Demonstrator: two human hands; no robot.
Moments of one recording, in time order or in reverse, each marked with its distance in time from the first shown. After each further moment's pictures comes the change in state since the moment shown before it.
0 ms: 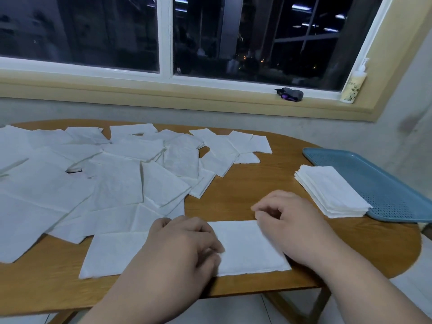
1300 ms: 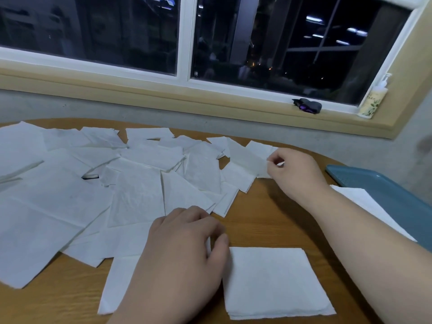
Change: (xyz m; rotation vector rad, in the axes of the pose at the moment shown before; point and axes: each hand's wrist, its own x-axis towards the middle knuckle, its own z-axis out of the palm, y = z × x) left_hand 0.023 -0.031 -0.015 -0.053 0.249 -0.145; right_hand 0.142 -0.020 0.000 -0.130 0.245 0.021
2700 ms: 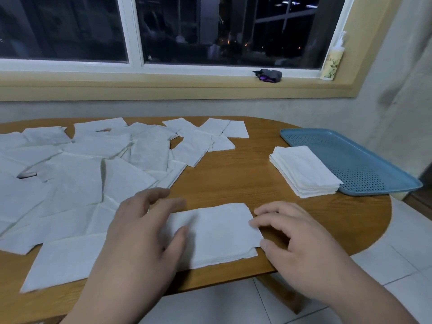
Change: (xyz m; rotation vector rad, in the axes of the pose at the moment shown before) left_hand -0.029 0.041 0.029 0.028 0.062 0.062; right_hand -0.194 0.069 -0.053 0.148 -0.218 -0.105
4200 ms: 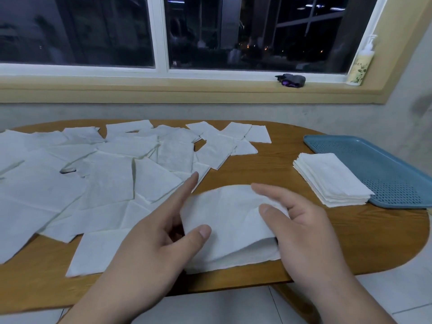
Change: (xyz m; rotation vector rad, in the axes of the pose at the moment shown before) left_hand -0.001 0.017 -0.040 -0.501 -0.184 -0.284; right_hand 0.024 -0.057 0.016 0.703 0.256 0.164
